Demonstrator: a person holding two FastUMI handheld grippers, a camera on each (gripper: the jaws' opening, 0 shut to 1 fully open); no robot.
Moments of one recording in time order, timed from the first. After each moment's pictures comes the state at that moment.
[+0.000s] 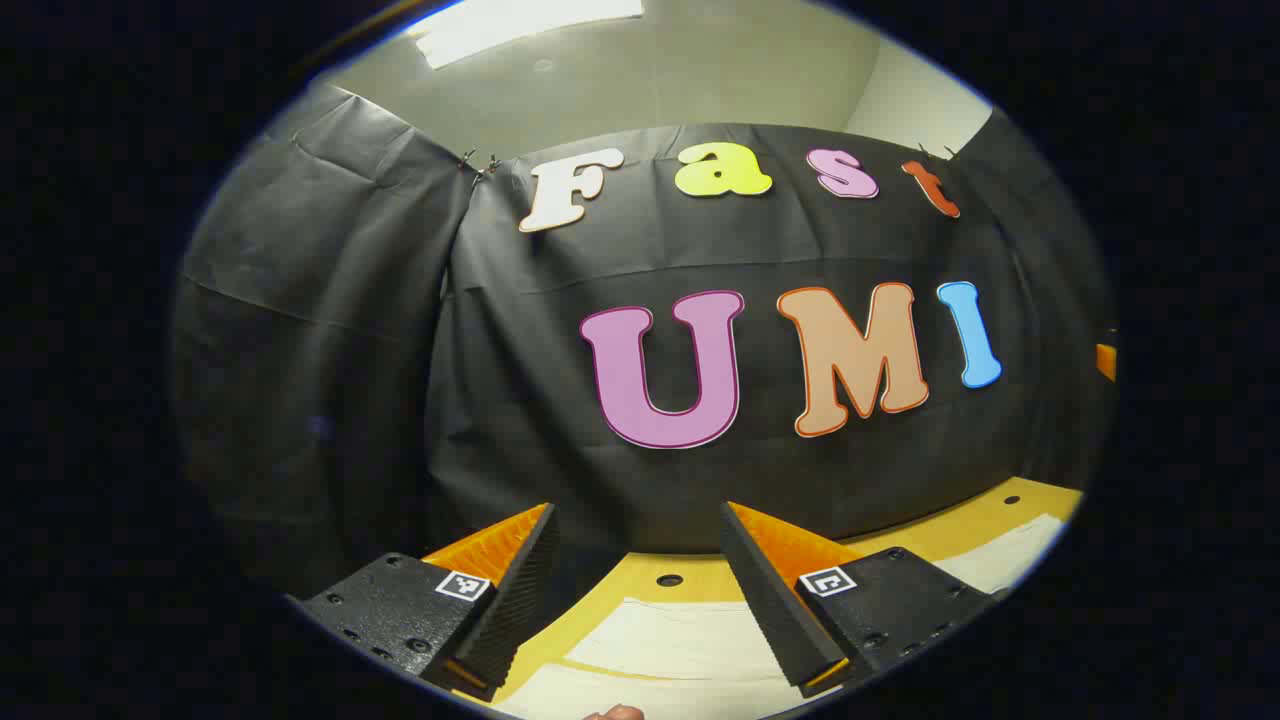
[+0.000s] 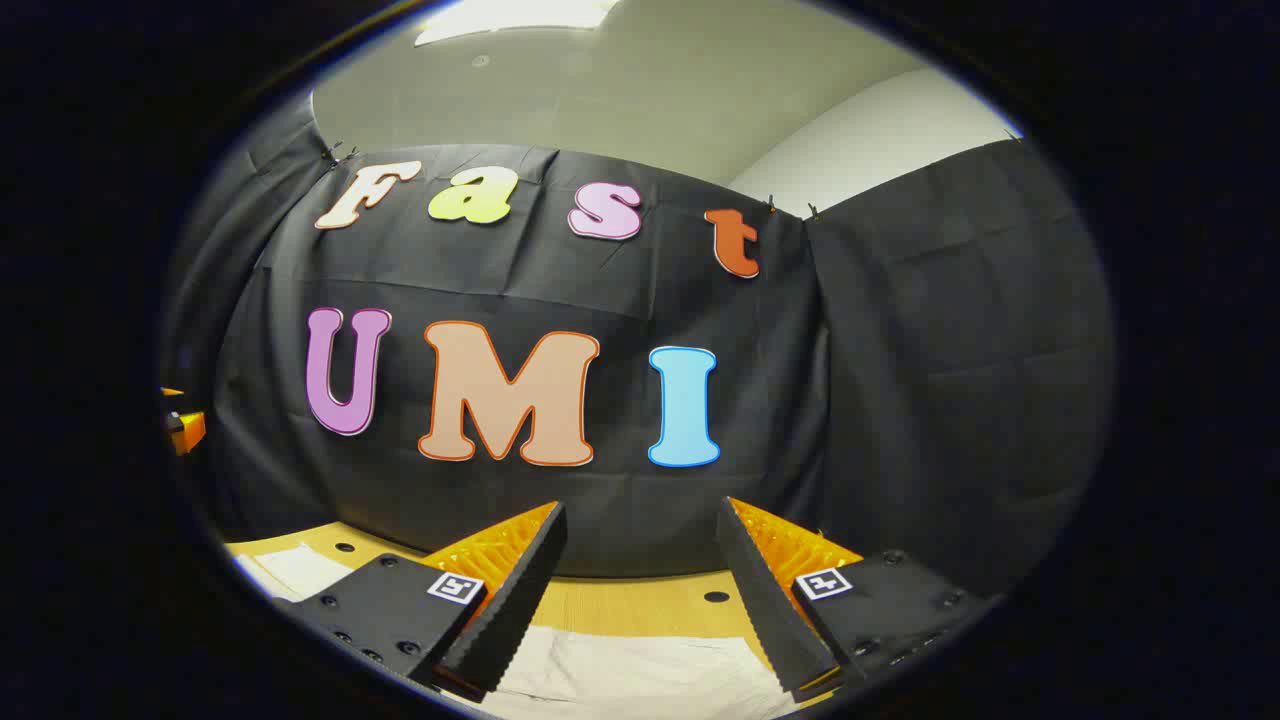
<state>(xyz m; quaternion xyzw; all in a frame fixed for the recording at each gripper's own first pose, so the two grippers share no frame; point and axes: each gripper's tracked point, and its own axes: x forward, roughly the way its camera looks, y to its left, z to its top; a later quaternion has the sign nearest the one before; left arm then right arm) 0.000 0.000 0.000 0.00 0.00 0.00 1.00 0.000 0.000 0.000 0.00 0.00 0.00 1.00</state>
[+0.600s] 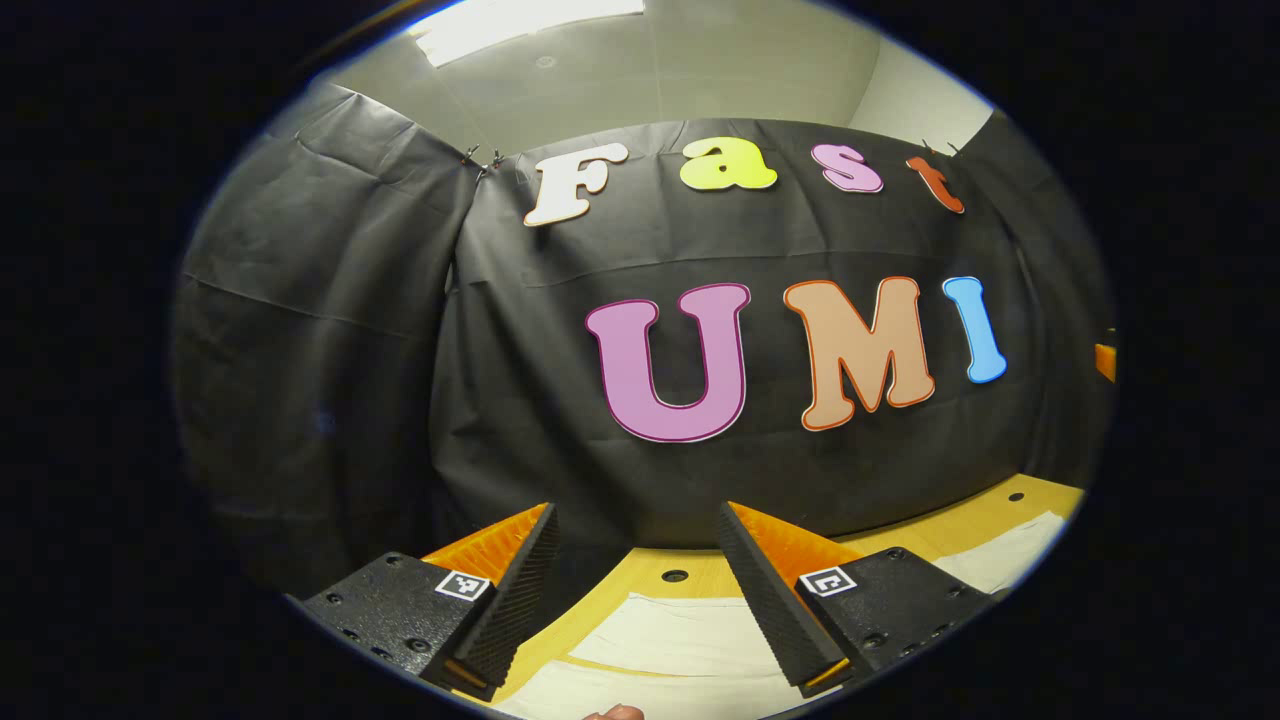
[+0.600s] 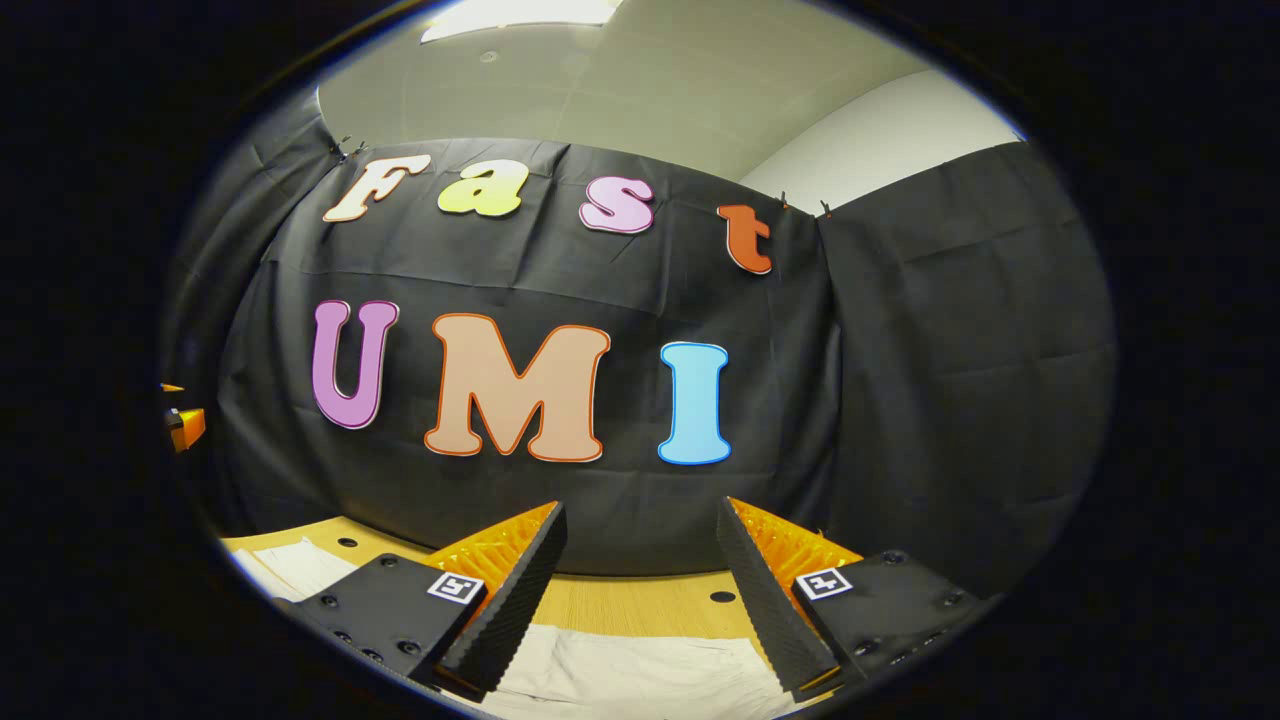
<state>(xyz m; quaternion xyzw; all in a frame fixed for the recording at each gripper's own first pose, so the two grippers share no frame) 0.002 0.005 -0.006 0.00 0.01 0.00 1.00 0.009 0.008 0.002 -0.01 0.00 0.01 1.00</state>
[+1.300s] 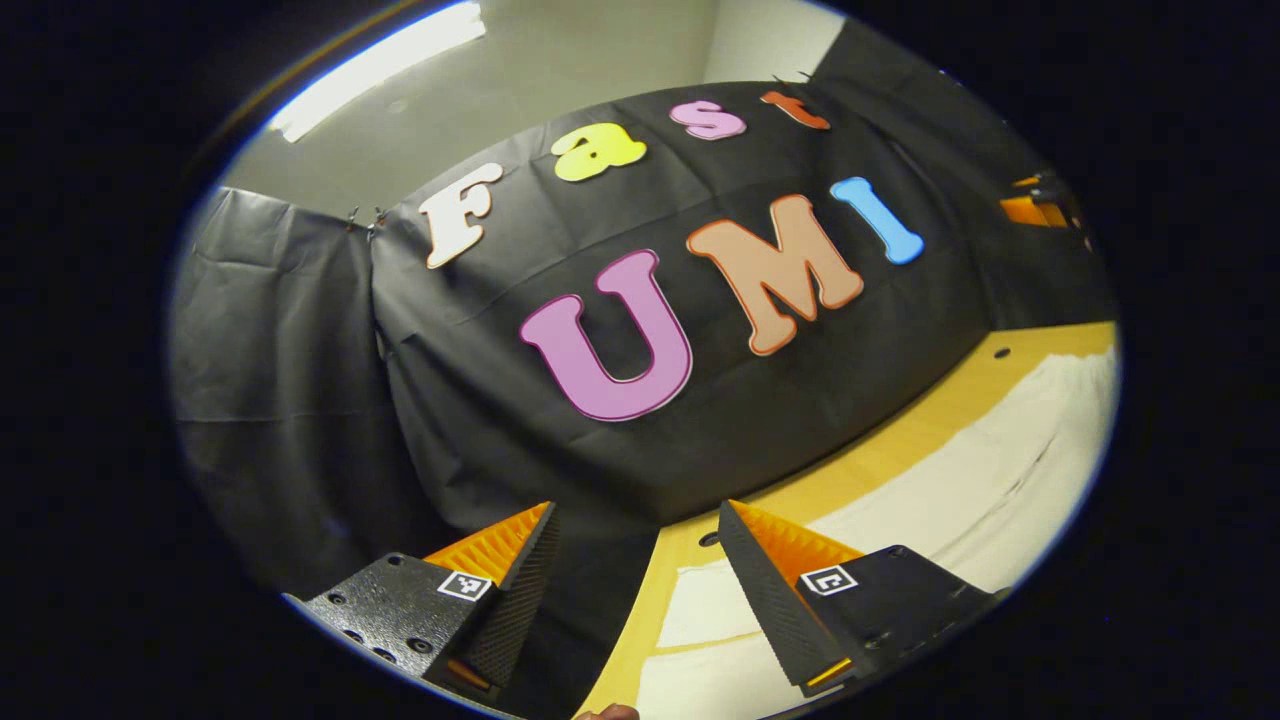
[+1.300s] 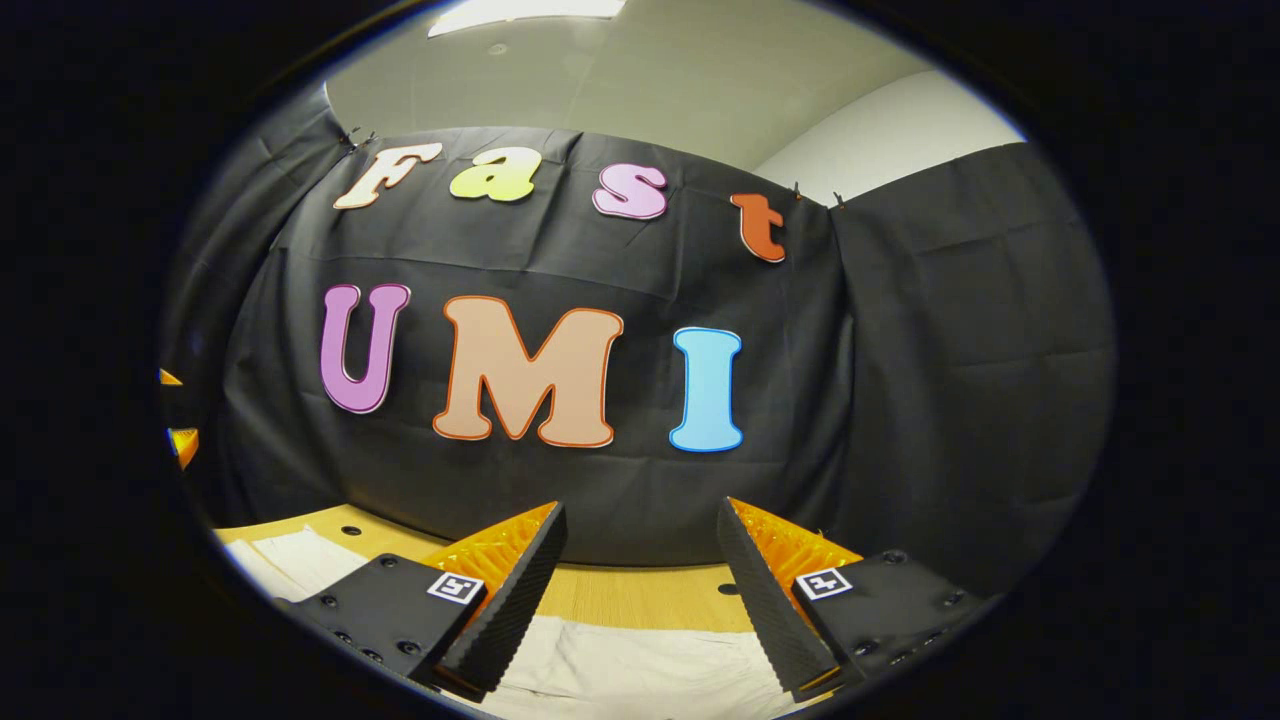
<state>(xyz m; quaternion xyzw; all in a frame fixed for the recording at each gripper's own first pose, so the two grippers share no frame) -0.032 0.006 -0.051 0.21 0.04 -0.09 0.97 0.011 0.020 -0.020 -0.02 0.02 0.03 1.00</state>
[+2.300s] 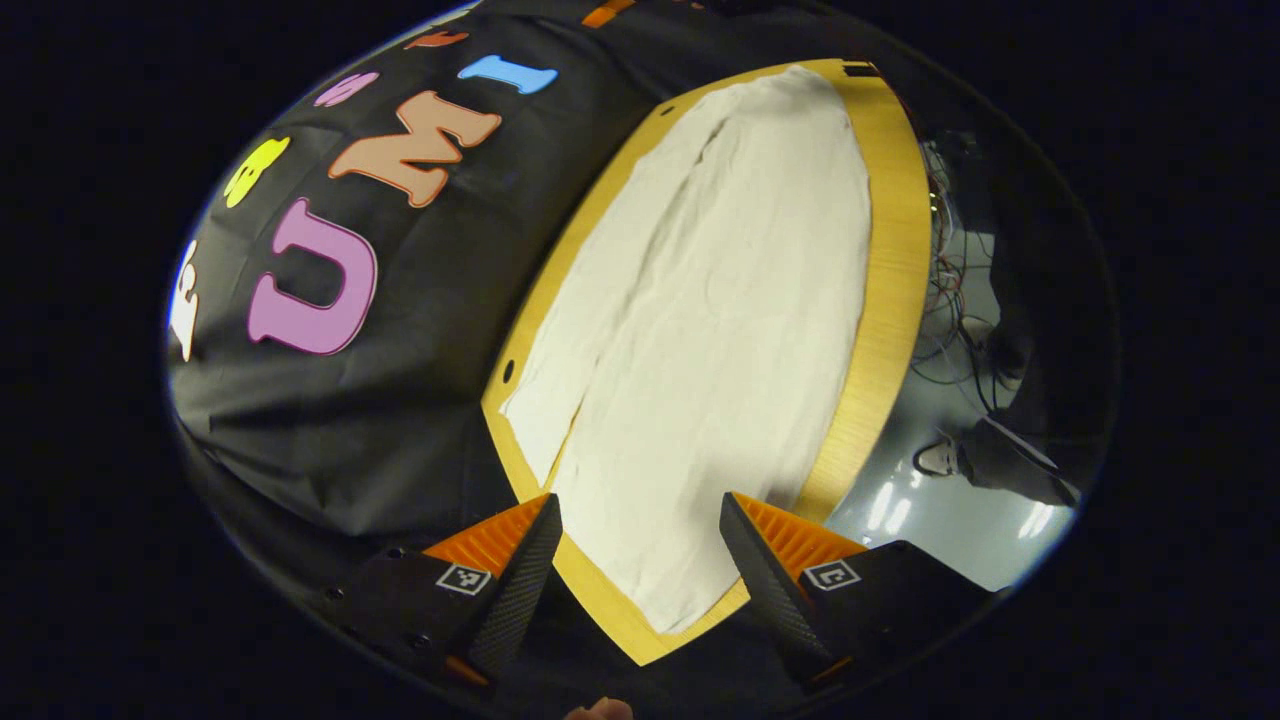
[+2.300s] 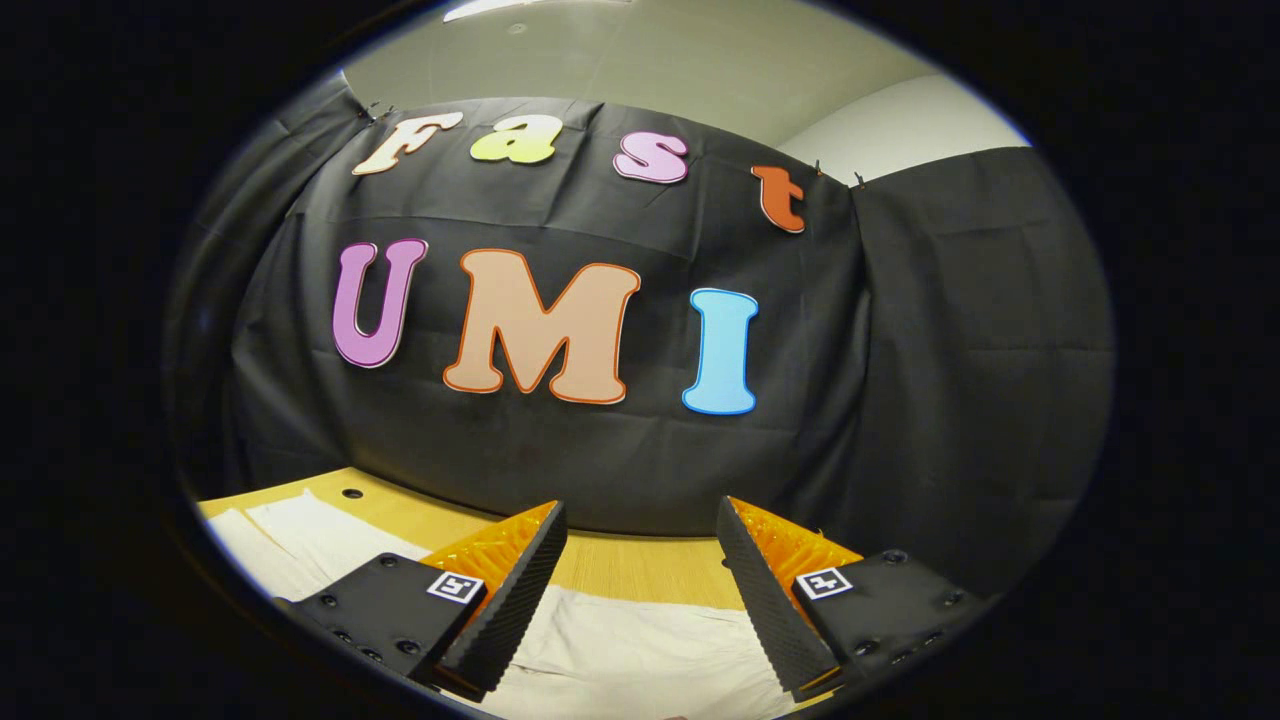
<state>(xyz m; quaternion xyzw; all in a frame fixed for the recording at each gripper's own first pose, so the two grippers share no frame) -0.198 0.049 -0.268 0.48 0.27 -0.37 0.75 0.005 0.019 -0.069 -0.04 0.07 0.04 1.00</state>
